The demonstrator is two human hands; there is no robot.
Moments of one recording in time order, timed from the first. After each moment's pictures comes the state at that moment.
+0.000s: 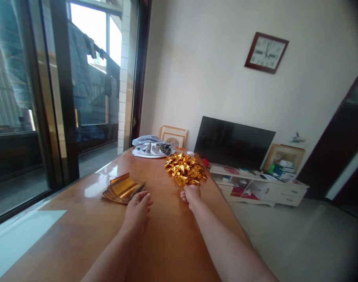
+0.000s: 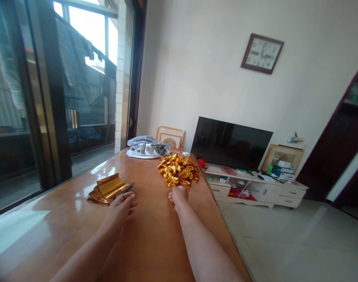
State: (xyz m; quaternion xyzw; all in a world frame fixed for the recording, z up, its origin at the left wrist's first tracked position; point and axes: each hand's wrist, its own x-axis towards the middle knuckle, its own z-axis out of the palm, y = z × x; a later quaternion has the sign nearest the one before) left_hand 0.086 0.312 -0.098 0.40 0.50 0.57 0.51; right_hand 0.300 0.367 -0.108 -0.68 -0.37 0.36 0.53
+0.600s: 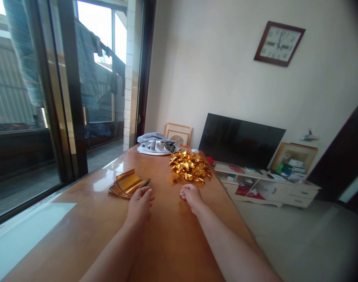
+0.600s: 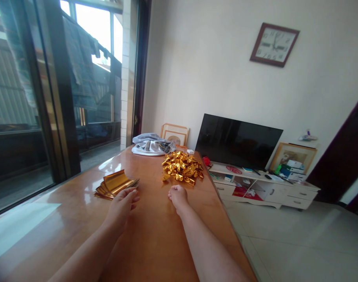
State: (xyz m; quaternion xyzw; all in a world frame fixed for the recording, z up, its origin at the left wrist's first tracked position) left_hand 0.082 0.318 -0.102 0.38 0.50 0.60 0.49; right_hand 0.294 0.360 -0.129 -0.63 -0.42 0.39 0.53
